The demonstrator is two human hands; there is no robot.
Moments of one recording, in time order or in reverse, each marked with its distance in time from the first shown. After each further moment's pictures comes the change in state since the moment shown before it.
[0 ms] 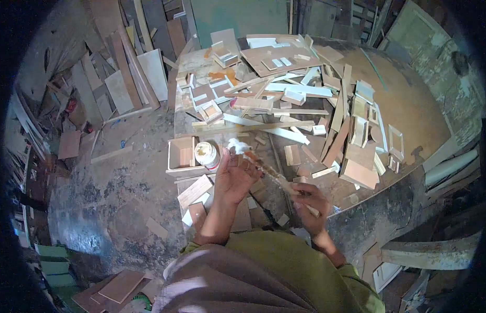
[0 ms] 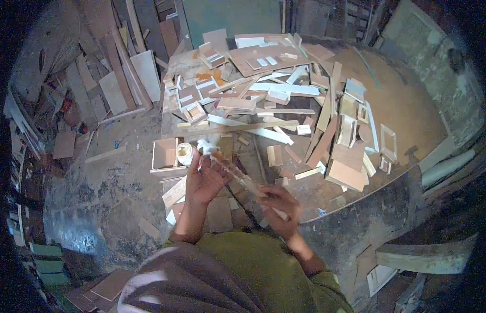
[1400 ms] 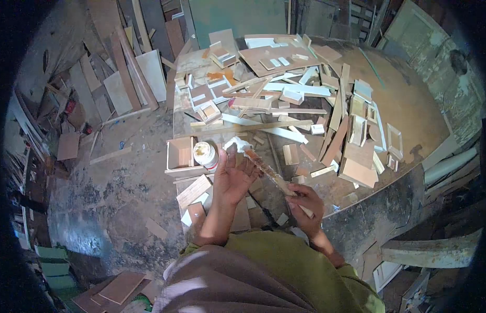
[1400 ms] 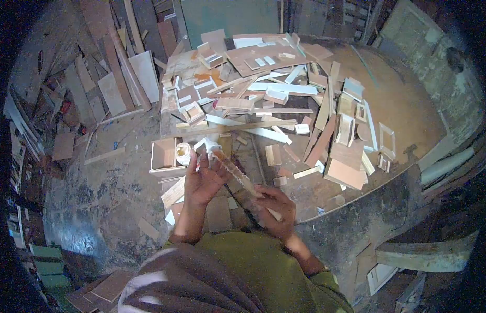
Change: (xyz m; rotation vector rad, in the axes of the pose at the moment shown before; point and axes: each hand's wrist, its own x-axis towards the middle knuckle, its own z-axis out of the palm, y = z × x) left_hand -0.004 -0.003 0.002 -0.091 0.066 0.030; right_hand -0.009 0.012 0.003 -0.111 -0.049 -0.095
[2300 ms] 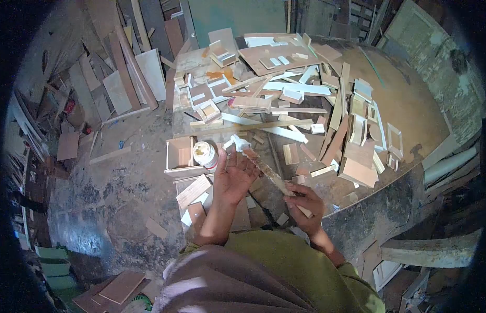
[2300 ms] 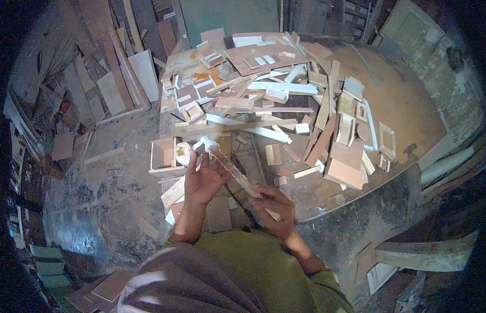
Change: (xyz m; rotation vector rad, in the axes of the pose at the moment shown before) left_hand 0.005 0.001 -0.007 -0.009 -0.016 -0.022; right_hand 0.004 -0.006 0.001 0.008 -0.032 0.062
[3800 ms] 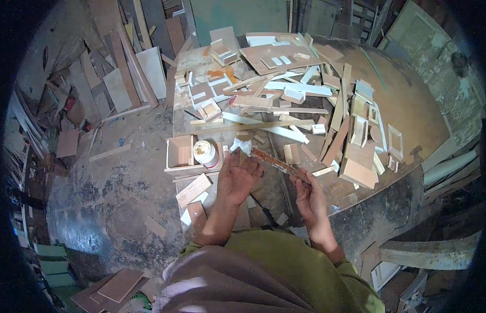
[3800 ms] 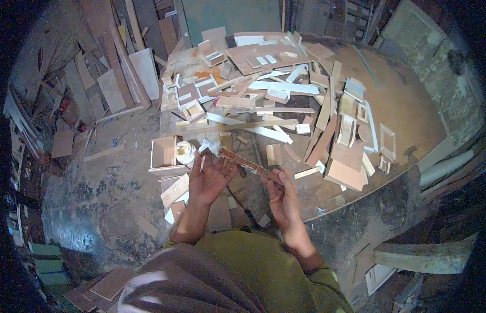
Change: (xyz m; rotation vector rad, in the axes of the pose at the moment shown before) left_hand 0.005 -0.006 -0.012 -0.023 -0.072 0.010; right_hand 0.019 0.033 0.005 1.082 0.568 0.801
